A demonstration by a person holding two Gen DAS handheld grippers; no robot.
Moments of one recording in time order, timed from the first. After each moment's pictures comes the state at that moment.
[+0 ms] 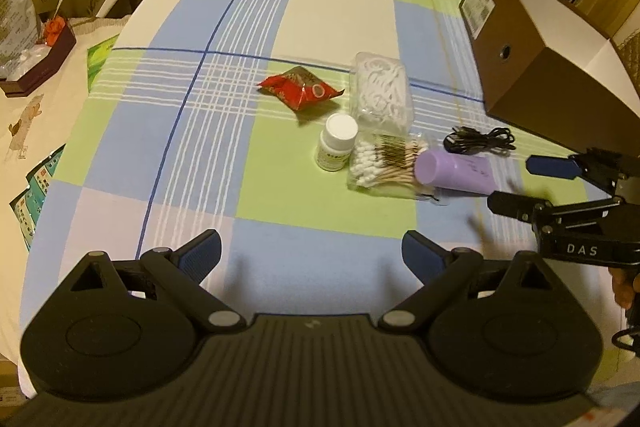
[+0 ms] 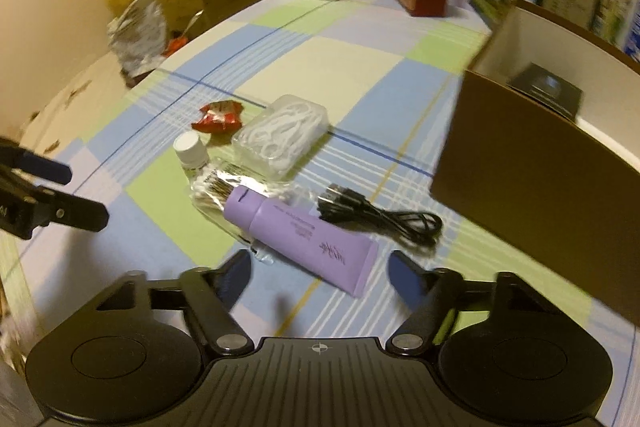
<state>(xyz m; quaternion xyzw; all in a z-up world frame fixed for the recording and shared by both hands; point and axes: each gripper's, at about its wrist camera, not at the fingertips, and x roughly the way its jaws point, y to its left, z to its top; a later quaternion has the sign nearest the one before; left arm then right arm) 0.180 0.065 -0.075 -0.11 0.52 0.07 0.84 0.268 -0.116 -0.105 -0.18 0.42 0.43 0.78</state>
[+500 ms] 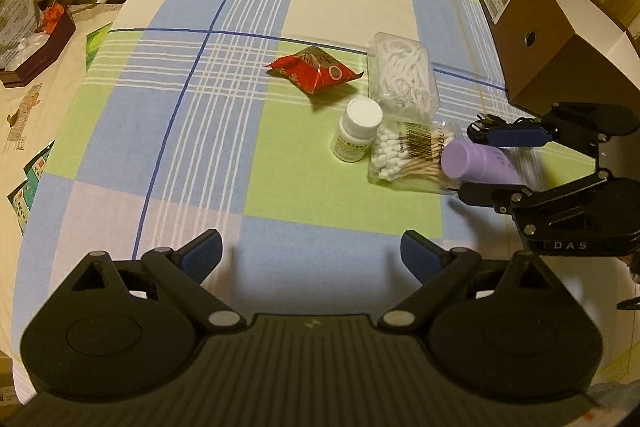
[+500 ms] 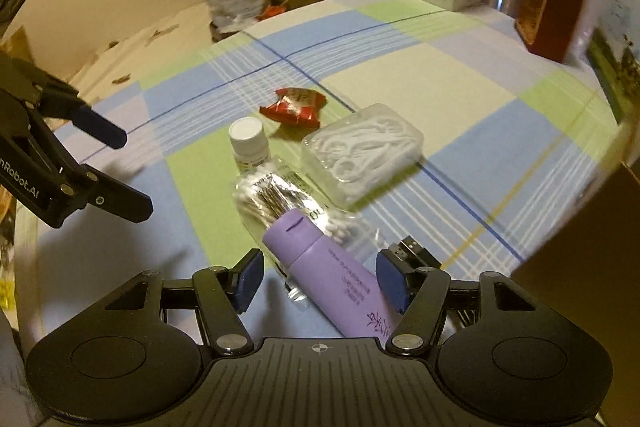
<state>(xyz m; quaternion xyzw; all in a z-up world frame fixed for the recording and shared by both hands) 0.189 0.074 -0.097 -0.11 0.54 0.08 0.83 0.280 -0.071 -0.130 -0.25 0.38 0.55 0.70</state>
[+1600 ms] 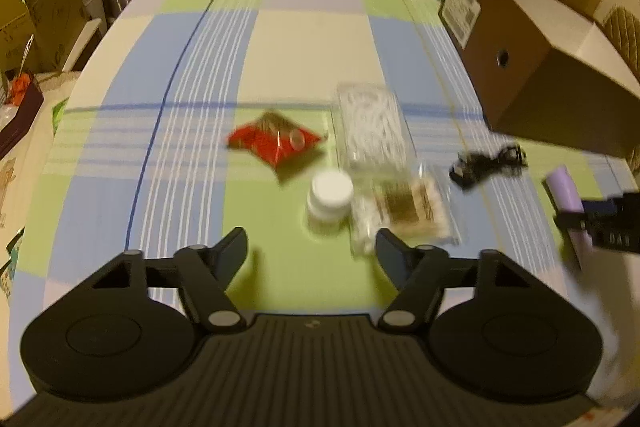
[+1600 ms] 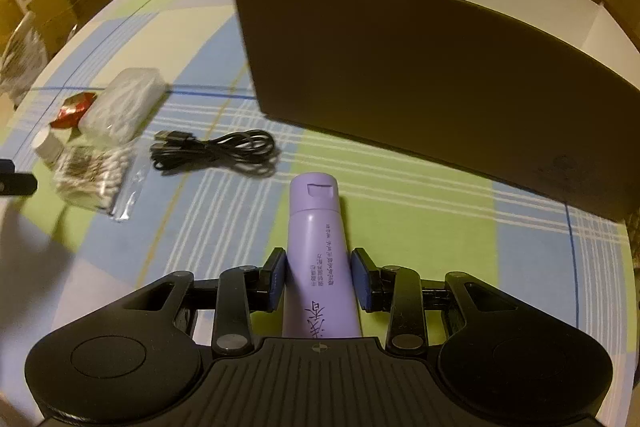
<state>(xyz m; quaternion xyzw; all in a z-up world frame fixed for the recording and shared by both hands) 0.225 0.067 -0.102 -0.06 0.47 0.03 0.88 0.295 -0.191 -0.131 -0.12 0.48 0.24 0.83</state>
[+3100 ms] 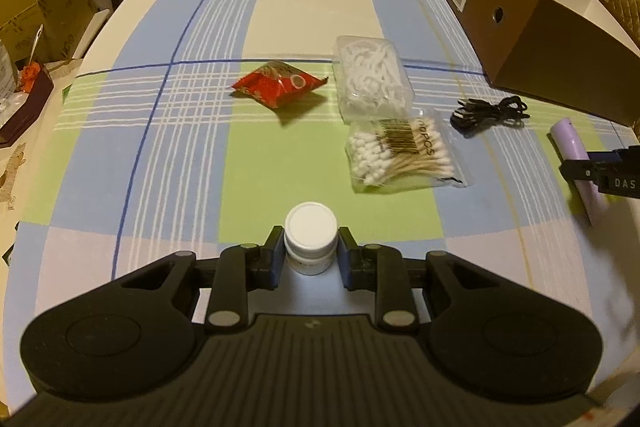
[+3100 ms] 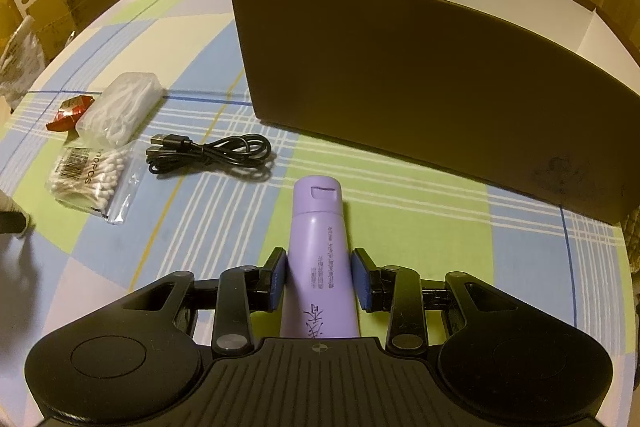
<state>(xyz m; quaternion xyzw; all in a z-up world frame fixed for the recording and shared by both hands) 0.186 0.050 -0.119 -0.05 0.49 0.04 0.87 0.287 -0.190 -0.134 -0.13 0.46 0.25 0.84</state>
